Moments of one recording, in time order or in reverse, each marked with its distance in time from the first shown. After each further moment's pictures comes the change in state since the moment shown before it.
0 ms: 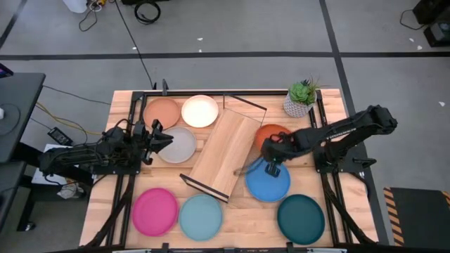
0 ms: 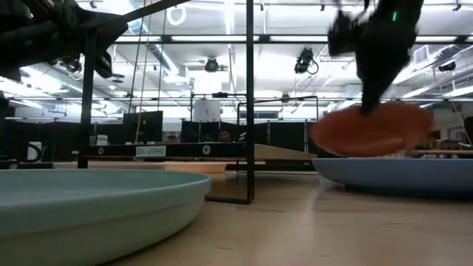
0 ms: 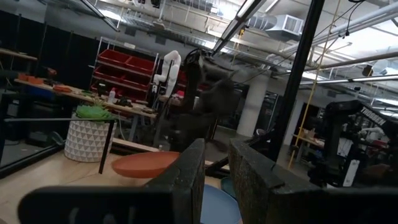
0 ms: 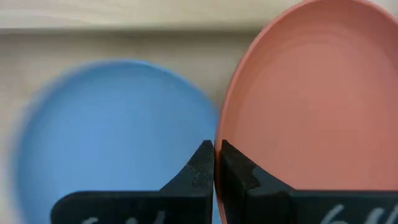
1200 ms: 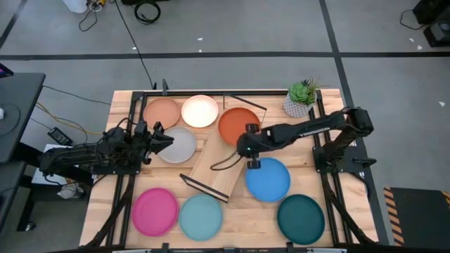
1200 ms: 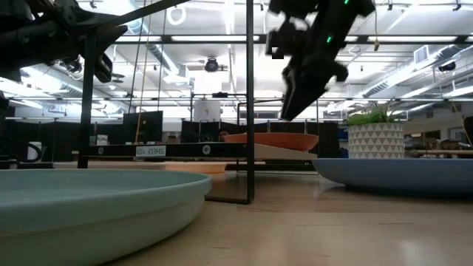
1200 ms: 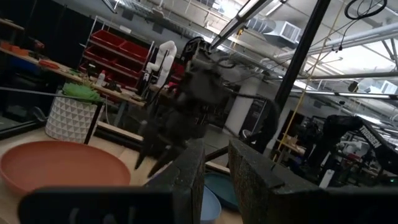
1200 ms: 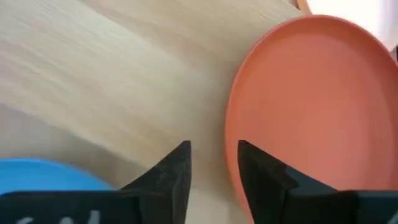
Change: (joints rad) left arm 0.000 0.000 0.000 -0.018 0.023 -0.132; right arm -0.132 0.269 0.183 0.224 0.030 -0.614
